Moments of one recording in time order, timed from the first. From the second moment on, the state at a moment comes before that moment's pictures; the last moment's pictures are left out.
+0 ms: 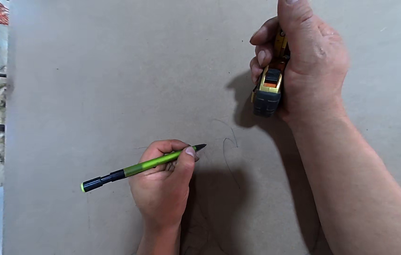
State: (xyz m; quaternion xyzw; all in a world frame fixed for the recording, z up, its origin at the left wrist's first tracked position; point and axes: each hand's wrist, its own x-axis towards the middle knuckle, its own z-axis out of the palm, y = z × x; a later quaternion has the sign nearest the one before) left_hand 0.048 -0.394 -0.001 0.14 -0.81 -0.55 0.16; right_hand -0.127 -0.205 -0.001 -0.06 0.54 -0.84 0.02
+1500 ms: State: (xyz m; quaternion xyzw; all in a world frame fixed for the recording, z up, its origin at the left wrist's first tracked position) left_hand 0.010 -0.384 -0.001 0.16 -0.83 -0.50 0.18; right_hand -0.128 -0.205 -0.002 -0.06 0.54 -0.84 0.02
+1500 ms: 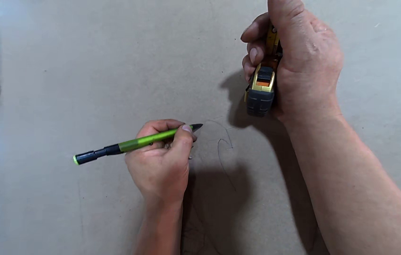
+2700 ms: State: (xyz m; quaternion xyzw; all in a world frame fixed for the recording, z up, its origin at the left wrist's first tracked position) left_hand 0.133 -0.372 0.002 0.11 -0.80 -0.58 0.10; right_hand -0.128 -0.204 -0.001 -0.06 0.53 -0.84 0.02
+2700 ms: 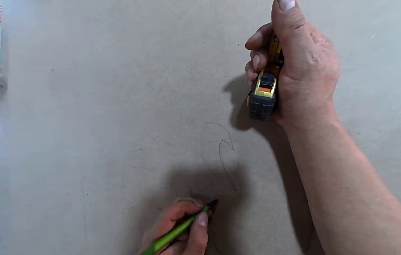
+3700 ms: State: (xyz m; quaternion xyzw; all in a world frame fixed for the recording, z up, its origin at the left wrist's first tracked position) left_hand 0.002 -0.388 0.000 0.01 -0.84 -0.53 0.08; right_hand -0.126 -0.206 -0.001 -0.06 0.54 -0.84 0.02
